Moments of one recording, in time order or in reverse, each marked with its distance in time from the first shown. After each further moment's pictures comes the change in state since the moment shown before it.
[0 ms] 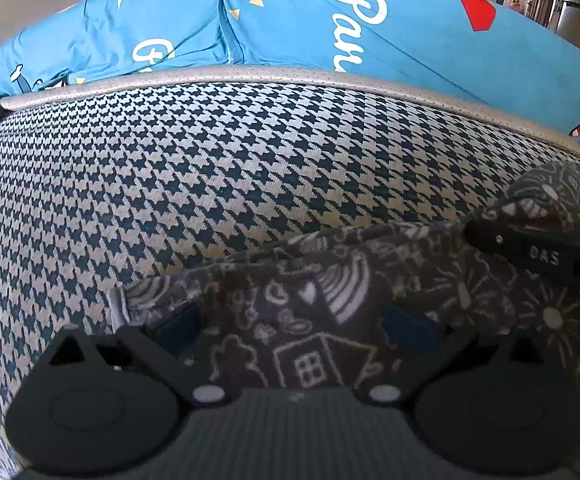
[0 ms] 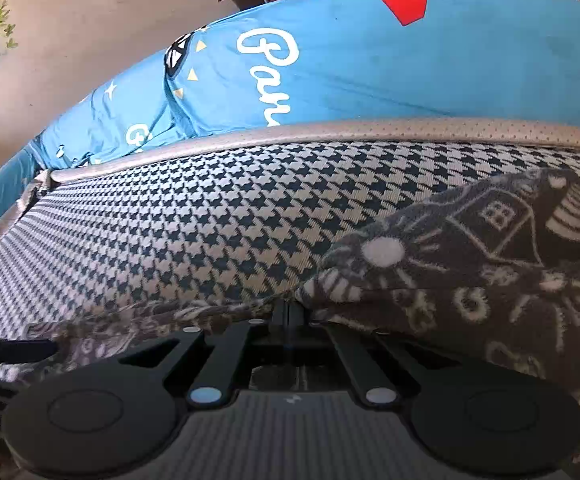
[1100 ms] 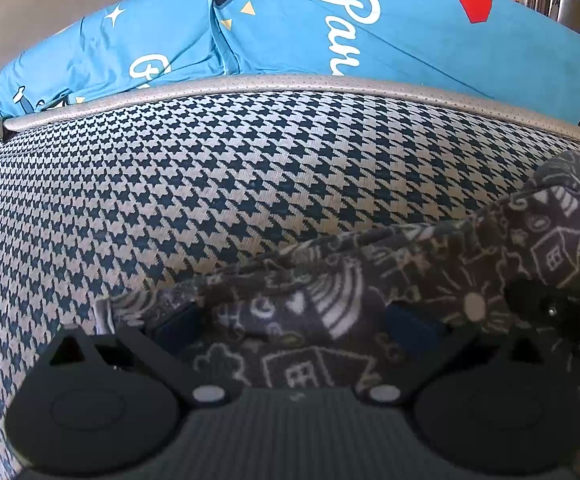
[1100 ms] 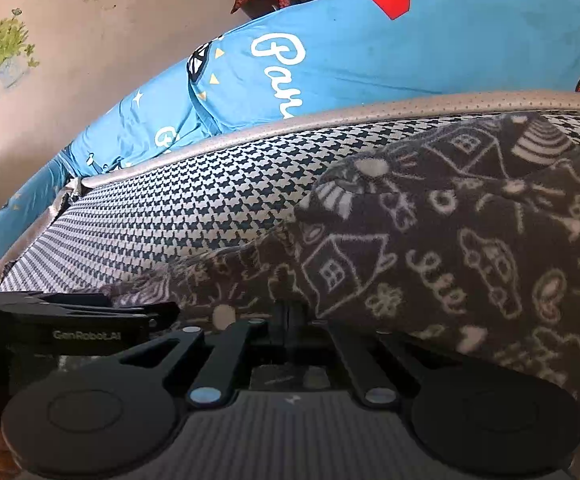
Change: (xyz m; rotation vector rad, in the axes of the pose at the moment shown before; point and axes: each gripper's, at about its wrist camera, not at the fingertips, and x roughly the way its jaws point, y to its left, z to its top) left arm 0.008 -0.022 -0.005 0.040 -0.037 0.050; right arm -0.042 -0.005 -0.039 0.058 -0.025 0.092
